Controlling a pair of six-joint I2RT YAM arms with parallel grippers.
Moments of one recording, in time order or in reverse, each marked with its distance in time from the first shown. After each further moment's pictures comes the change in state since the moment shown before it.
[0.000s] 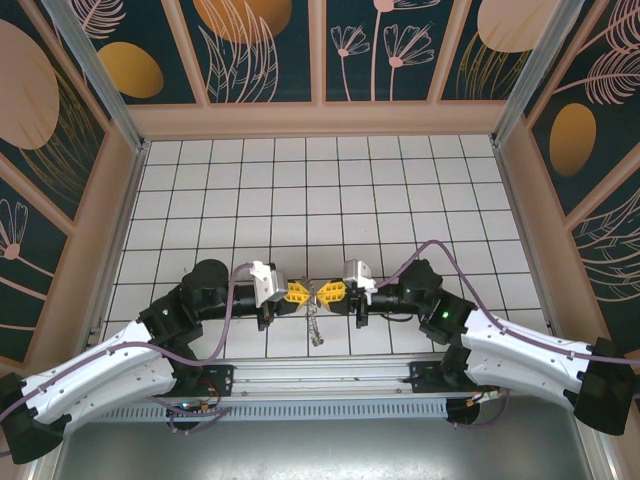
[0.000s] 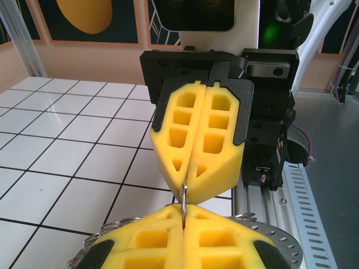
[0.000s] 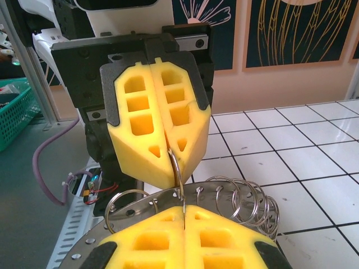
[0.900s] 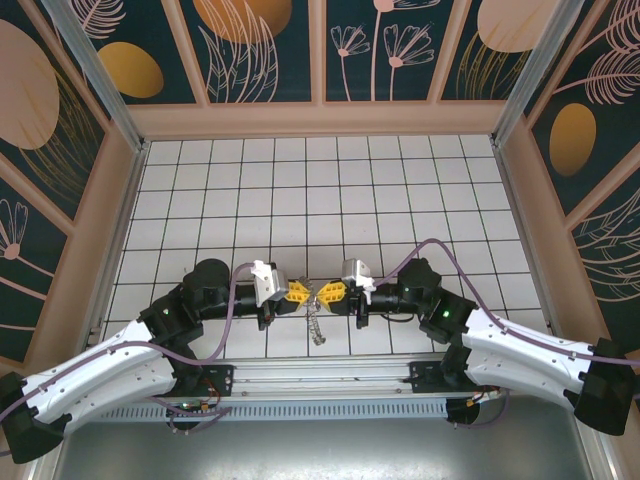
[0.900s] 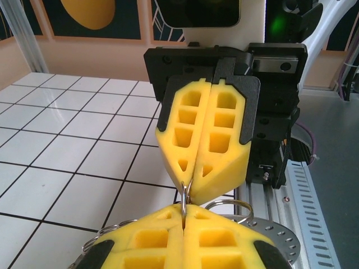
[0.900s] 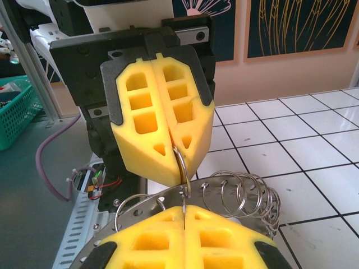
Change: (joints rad) left arm 0.000 0.008 0.002 -0.007 -0.011 0.000; right arm 0.000 -0.003 0.018 -0.054 0.001 0.015
